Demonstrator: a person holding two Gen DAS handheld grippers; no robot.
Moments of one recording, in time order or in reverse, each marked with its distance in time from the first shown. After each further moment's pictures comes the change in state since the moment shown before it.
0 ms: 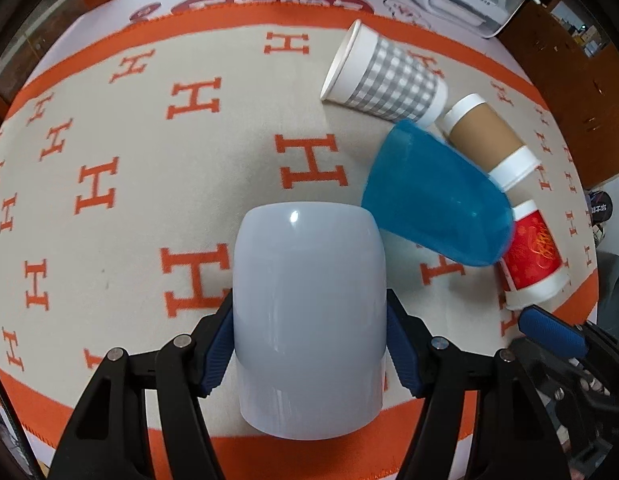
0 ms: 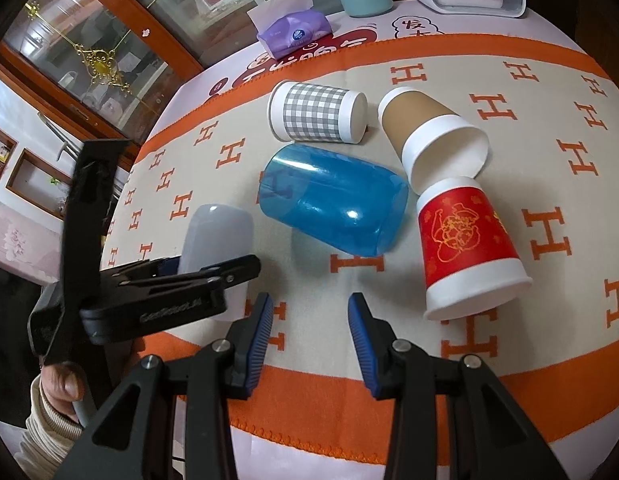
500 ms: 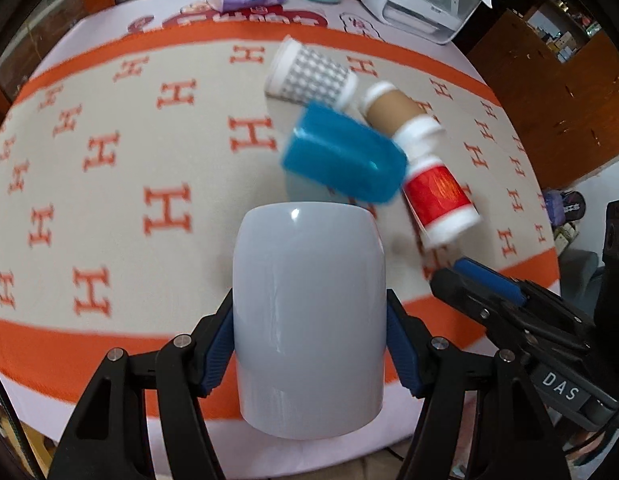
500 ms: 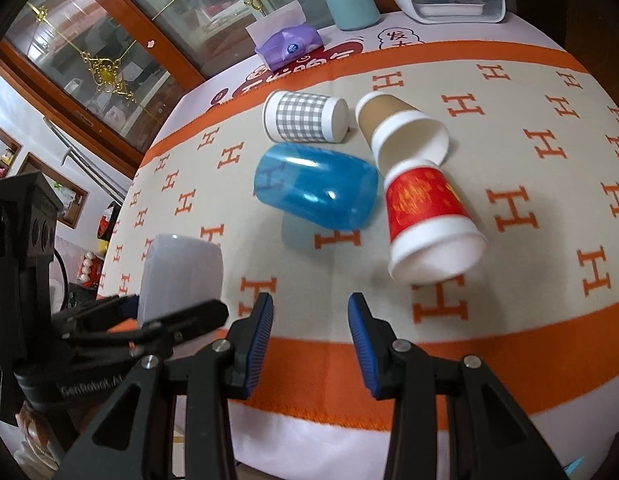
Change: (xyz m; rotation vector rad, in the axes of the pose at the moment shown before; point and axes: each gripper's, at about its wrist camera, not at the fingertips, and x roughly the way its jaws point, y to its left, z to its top) left arm -0.063 -0.046 -0.064 -0.017 -0.022 -0.100; right arm -0.033 -0.014 -0.036 0.001 -0.043 -0.010
